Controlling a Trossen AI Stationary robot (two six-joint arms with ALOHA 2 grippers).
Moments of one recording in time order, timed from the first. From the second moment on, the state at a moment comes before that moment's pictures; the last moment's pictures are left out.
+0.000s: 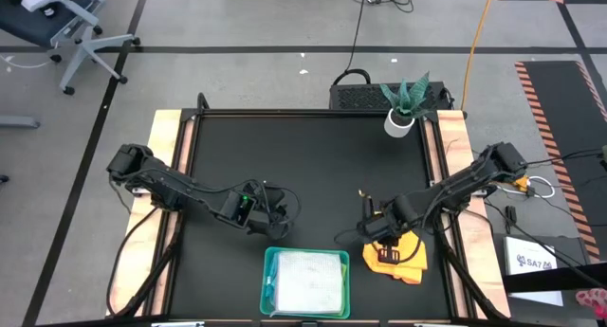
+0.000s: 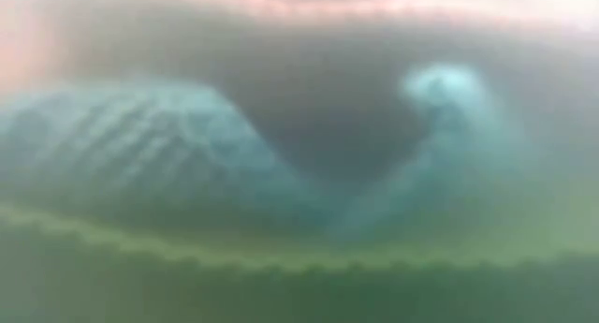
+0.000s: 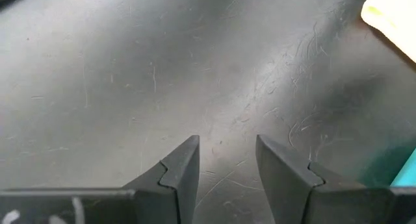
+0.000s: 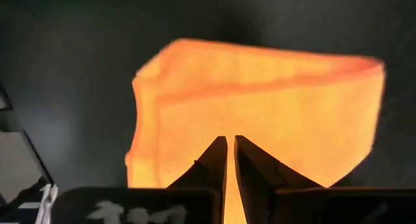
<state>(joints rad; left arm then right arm) -0.33 1.62 1.17 -0.69 -0.58 -0.97 0.42 1.51 1.07 -1.07 -0.16 0.60</state>
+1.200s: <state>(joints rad) -0.33 1.62 1.17 -0.69 -0.59 -0.94 0.52 1.53 0.79 -0.59 -0.21 0.83</state>
